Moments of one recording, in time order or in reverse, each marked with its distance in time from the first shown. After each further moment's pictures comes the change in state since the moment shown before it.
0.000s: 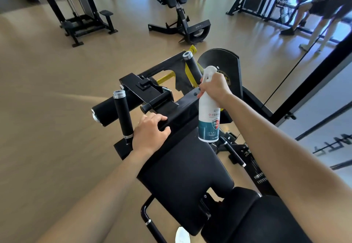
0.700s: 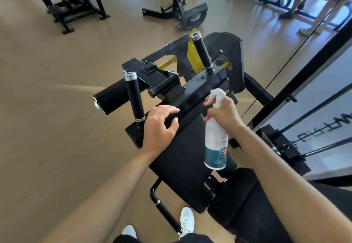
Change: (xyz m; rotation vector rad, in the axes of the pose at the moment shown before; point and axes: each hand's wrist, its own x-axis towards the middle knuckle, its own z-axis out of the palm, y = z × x) left_hand -0.044 -0.016 -0.016 -0.325 0.167 0.303; right_hand -0.119 0.062 0.039 0.127 -0.047 0.004
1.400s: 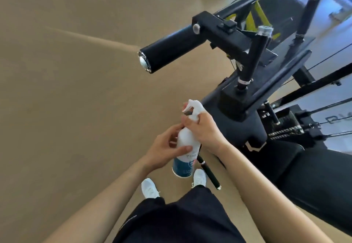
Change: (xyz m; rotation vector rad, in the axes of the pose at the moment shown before) left_hand -0.175 -0.189 -0.209 -0.752 -0.538 -0.635; right_hand -0.154 -0.079 0.338 0.063 -0.331 0.013
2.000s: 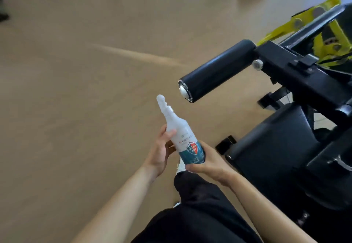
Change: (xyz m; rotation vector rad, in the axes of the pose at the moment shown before) left_hand 0.119 0.033 -0.197 -0.386 0.366 -0.217; right_hand 0.173 0.016 0.090 0.089 -0.376 0.252
